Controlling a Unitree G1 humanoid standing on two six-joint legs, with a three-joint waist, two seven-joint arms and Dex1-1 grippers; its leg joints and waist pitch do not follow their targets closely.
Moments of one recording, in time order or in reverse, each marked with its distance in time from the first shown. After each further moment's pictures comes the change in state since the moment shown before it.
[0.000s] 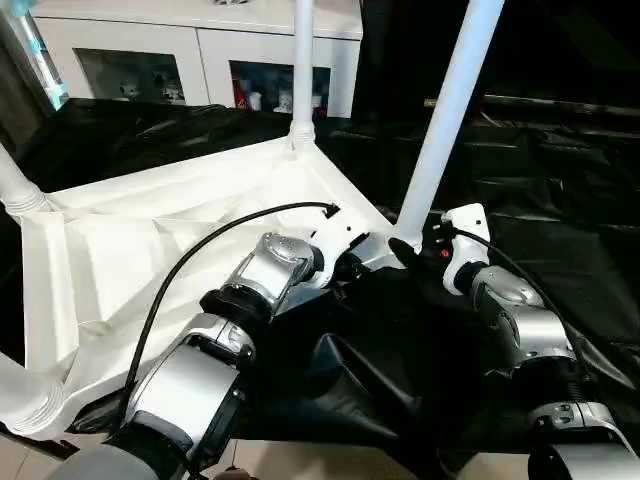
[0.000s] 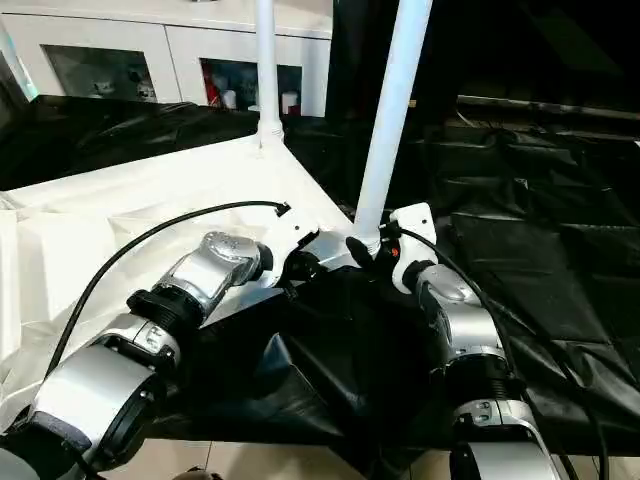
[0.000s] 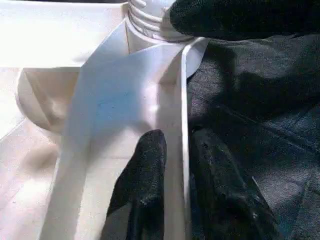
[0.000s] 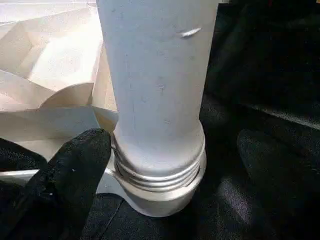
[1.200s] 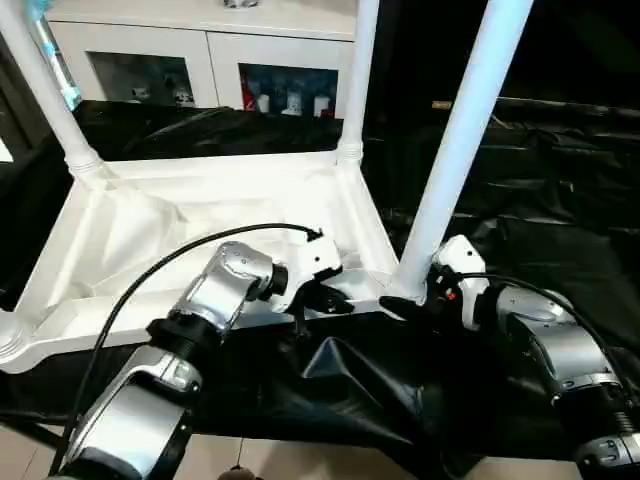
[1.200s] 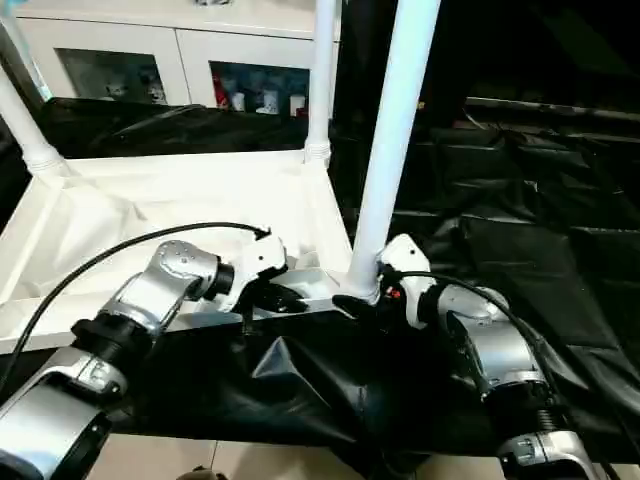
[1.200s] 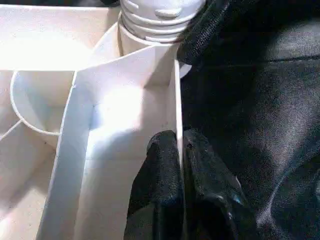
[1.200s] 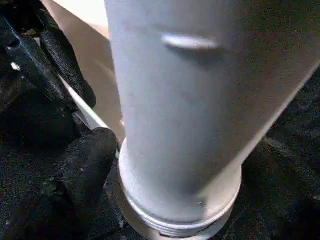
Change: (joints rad) left arm 0.202 0.190 -0.093 -0.309 -0.021 -0.119 -0.446; right arm 0.135 -0.186 0.178 -0.189 0.016 -0.003 0.464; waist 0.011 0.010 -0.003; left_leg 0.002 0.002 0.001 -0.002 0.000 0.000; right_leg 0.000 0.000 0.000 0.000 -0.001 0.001
